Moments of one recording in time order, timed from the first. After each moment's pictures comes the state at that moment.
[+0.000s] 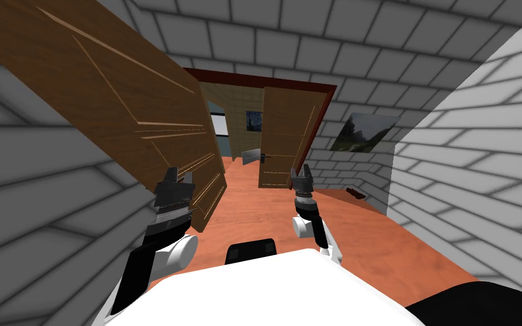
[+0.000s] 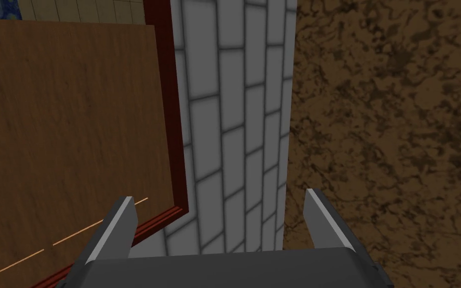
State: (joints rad) arm 0.39 -0.08 0.02 -2.21 0.03 -0.56 -0.08
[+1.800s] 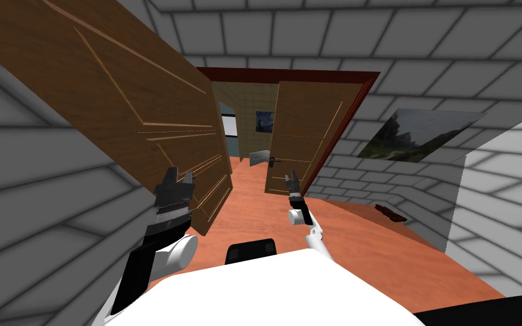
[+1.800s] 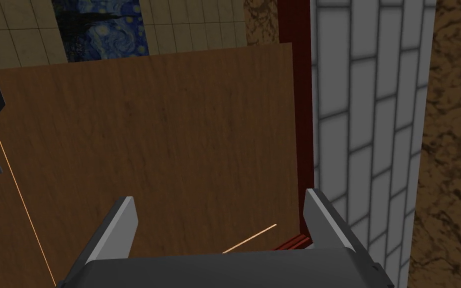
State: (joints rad) arm 0.16 -0.19 0.00 -1.72 -0.21 -0.55 0.02
